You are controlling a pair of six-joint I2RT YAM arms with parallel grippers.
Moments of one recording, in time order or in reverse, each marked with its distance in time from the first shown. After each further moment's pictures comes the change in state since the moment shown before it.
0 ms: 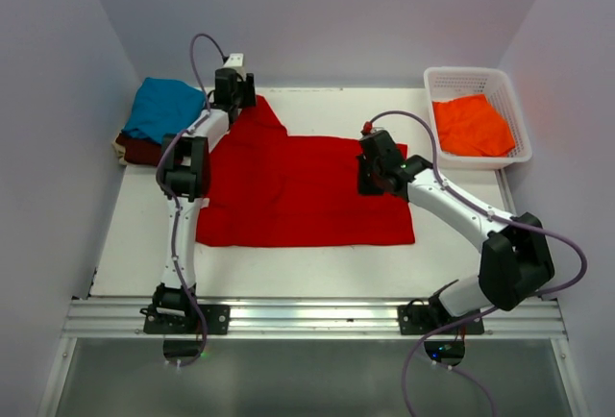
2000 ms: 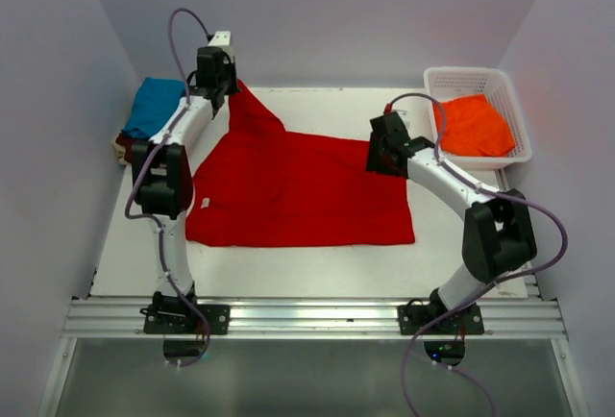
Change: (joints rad) left arm -0.003 -0.367 -0.157 -0.213 -0.011 0.006; right arm -0.124 0.154 0.103 0.022 0.176 0.005
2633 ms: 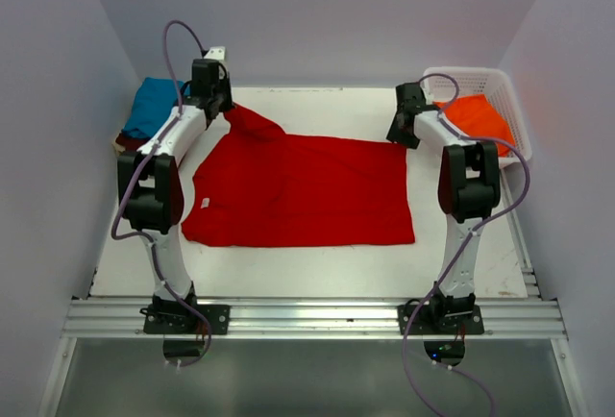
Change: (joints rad) left arm 0.000 -0.201 -0.246 -0.099 -0.034 -0.029; right arm -0.285 0.512 0.469 0.008 -0.035 0.011
